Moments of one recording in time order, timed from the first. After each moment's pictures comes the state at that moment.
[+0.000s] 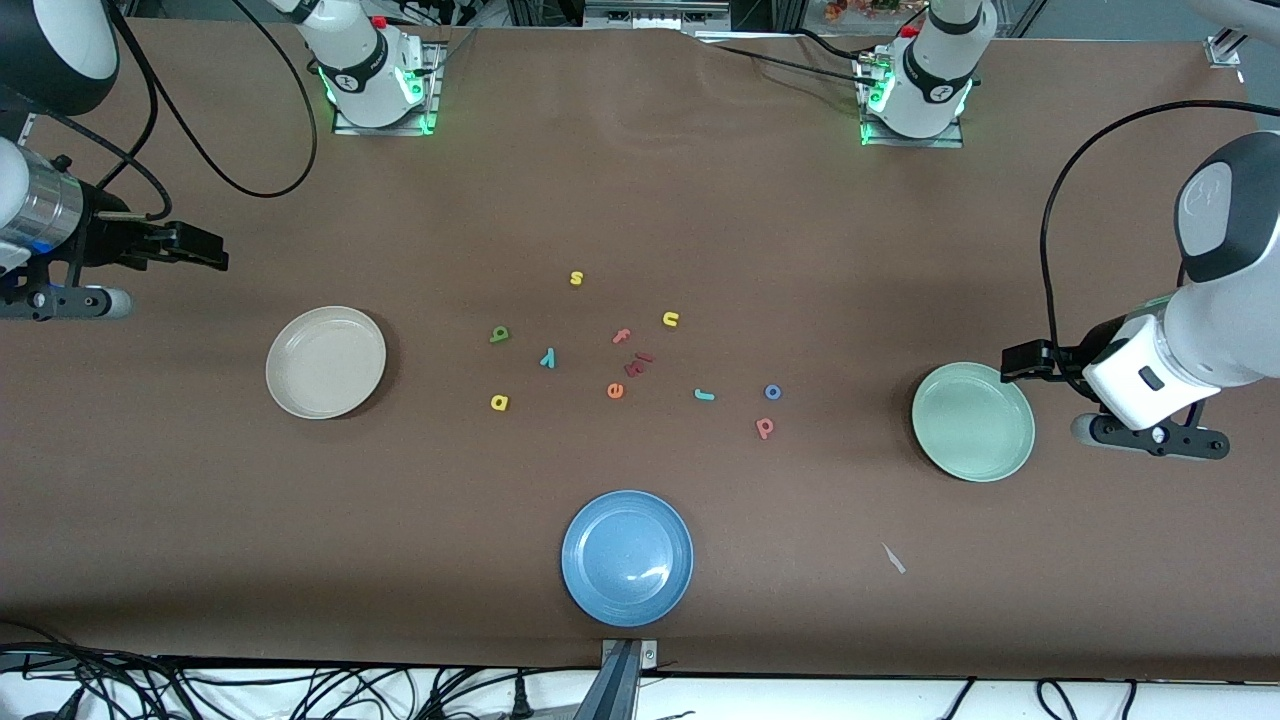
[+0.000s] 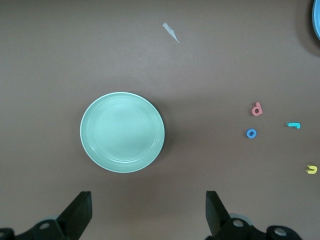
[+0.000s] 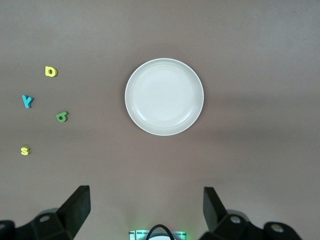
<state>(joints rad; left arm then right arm) 0.08 0.46 -0.20 -1.24 0.04 1.57 0.01 0.00 0.13 0.03 -1.56 0.00 1.51 0.02</state>
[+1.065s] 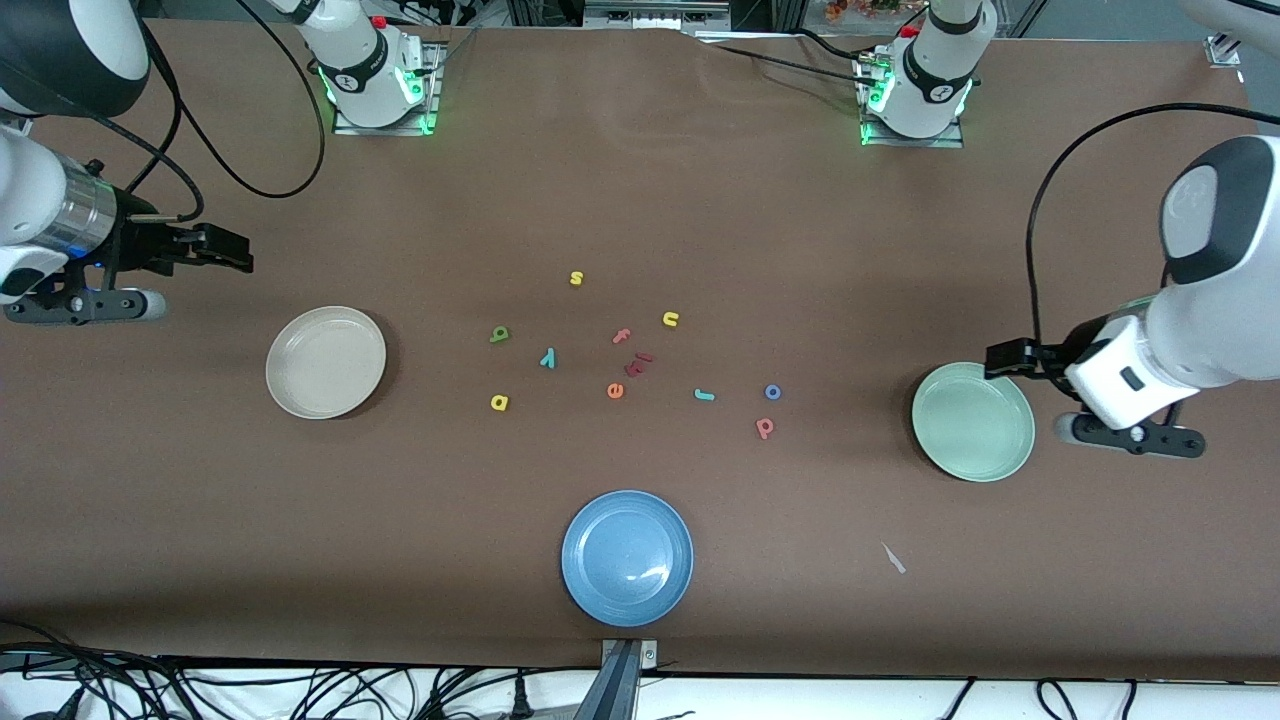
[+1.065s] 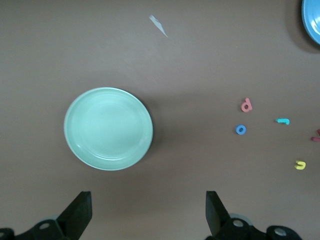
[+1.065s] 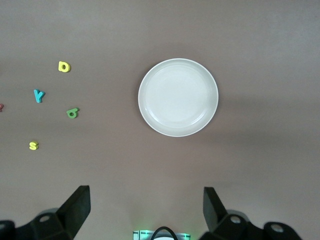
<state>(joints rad) 0.05 0.46 -0.21 -1.26 0.00 1.56 -0.02 0.03 0.14 0.04 -1.58 0.02 1.52 0.02</state>
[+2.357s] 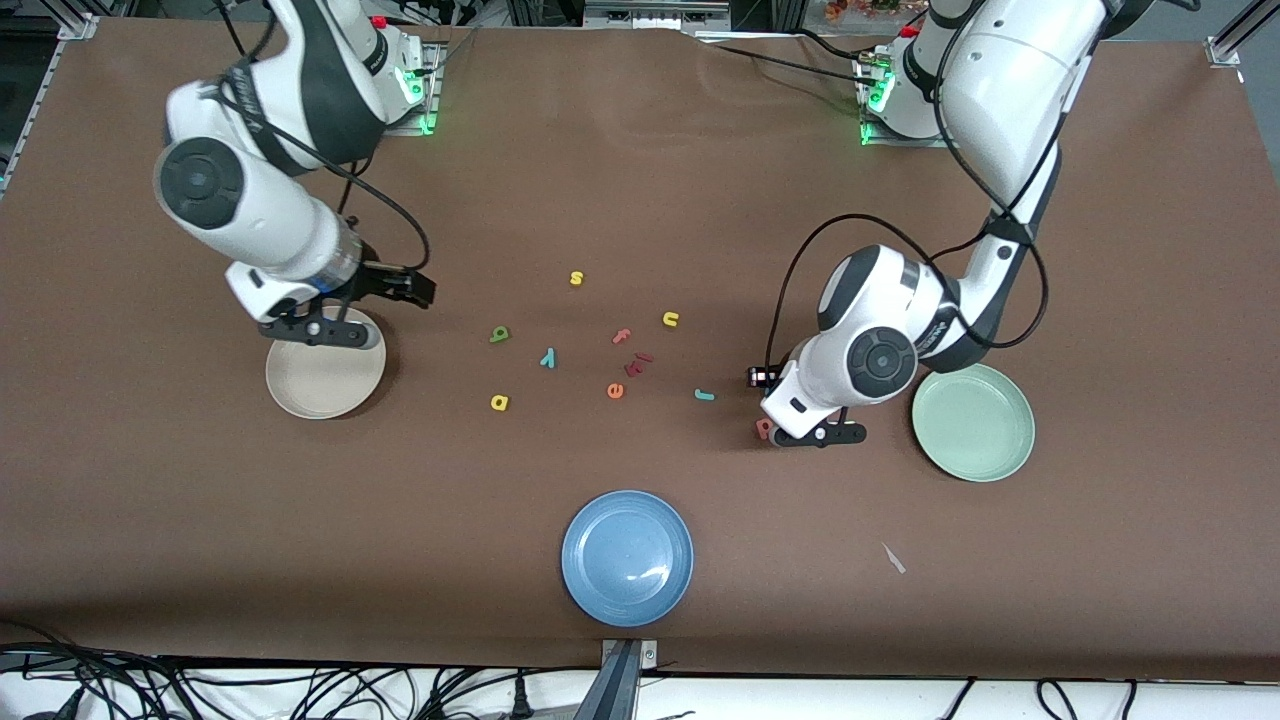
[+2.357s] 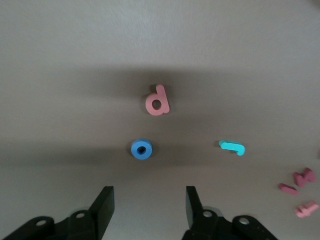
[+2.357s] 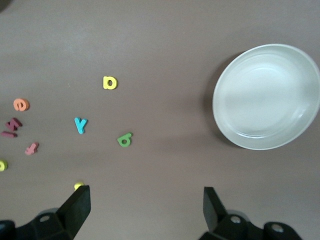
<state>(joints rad) -0.25 0.71 -0.21 -1.50 -0.08 2.00 -0.47 0.24 0.18 0.12 -1.88 0.05 1.96 0.48</state>
